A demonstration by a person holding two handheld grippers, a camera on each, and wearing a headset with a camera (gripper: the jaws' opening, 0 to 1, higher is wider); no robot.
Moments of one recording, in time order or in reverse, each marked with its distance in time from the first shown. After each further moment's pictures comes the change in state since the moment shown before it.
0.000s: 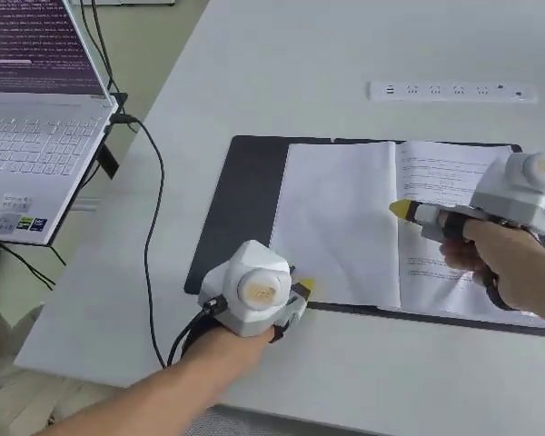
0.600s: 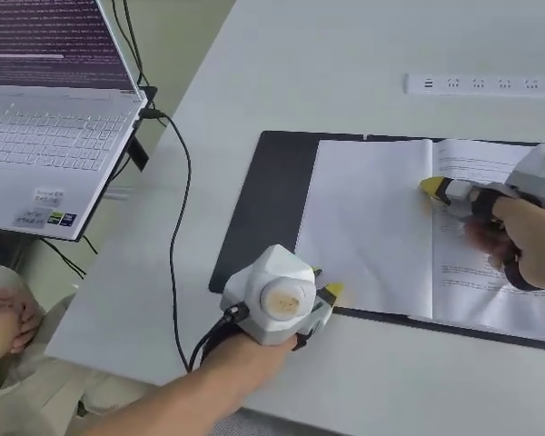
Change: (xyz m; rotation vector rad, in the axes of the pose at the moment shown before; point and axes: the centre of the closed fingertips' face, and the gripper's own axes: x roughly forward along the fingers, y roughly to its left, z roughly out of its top) left arm 0.001 0.000 -0.001 0.004 -0.003 -0.004; right arm 0.043 -0.039 0.044 0.162 -0.076 0.009
